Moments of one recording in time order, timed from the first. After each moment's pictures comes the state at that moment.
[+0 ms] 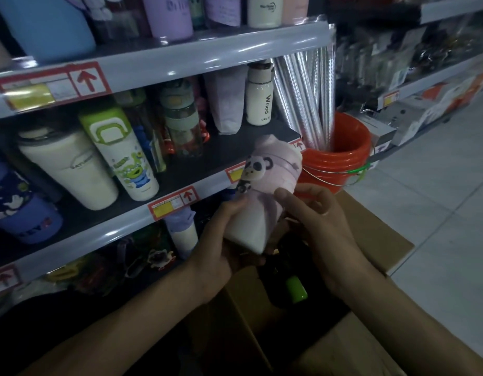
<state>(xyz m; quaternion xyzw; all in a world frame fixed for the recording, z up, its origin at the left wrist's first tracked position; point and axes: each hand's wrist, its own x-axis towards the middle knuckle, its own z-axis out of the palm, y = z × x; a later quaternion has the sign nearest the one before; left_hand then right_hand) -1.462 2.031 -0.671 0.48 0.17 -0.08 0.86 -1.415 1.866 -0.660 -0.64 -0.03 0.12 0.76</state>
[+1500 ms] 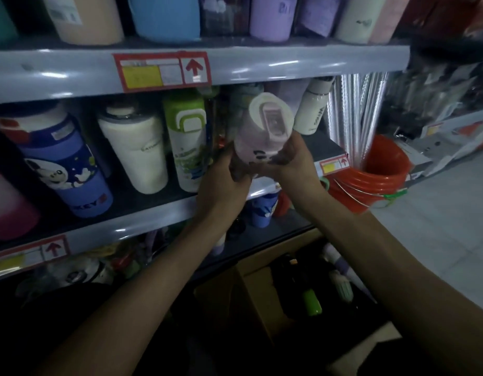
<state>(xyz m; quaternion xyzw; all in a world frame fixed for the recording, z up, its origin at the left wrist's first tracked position) -1.410 2.145 -0.667 0.83 0.17 0.23 0.48 -1.319 2.023 -0.655 -0.69 -0.22 0.06 0.69</state>
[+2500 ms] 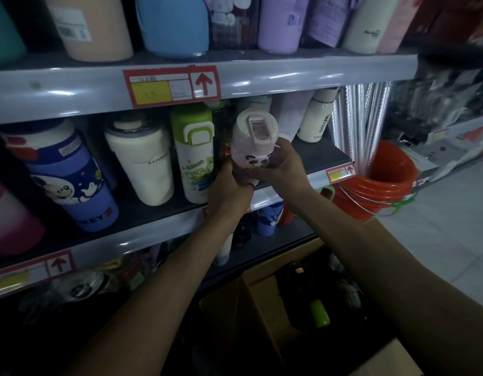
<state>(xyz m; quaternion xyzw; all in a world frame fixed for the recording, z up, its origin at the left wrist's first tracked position) -1.374 2.162 -0.680 0.82 0.23 0.16 0.51 -1.282 2.058 -0.676 -0.72 -0.19 0.06 0.66</state>
